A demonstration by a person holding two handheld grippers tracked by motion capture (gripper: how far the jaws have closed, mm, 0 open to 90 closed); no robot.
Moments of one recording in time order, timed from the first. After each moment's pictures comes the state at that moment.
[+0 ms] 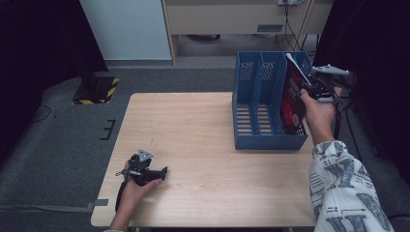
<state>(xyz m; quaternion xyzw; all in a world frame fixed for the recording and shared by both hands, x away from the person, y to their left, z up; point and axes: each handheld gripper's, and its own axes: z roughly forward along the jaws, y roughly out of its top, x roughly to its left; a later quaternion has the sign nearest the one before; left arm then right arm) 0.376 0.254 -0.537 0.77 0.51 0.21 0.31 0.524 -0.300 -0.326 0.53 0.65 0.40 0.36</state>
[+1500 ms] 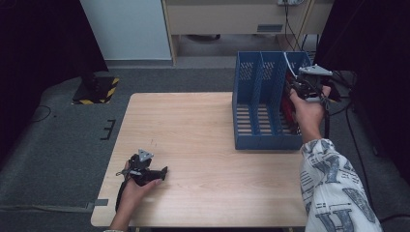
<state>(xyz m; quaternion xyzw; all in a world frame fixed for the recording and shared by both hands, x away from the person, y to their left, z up) 0.377 0.253 -0.537 0.77 0.51 0.21 0.31 0.534 -0.273 -0.335 0.51 0.66 0.38 0.40</state>
